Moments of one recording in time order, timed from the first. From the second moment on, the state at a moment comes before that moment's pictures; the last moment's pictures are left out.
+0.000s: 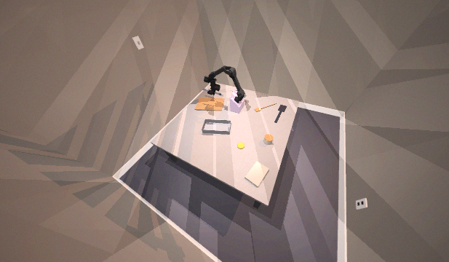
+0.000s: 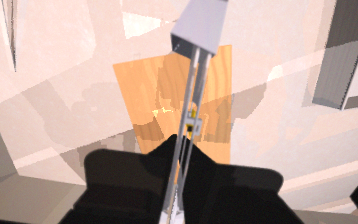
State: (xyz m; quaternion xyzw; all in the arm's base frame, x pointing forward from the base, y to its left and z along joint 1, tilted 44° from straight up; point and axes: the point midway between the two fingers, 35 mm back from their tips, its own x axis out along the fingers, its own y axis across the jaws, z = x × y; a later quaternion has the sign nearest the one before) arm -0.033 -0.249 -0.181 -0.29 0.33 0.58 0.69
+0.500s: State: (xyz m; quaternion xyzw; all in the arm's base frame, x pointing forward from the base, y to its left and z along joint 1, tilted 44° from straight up) arm -0.030 -0.237 -0.201 -0.29 0.33 0.57 0.69
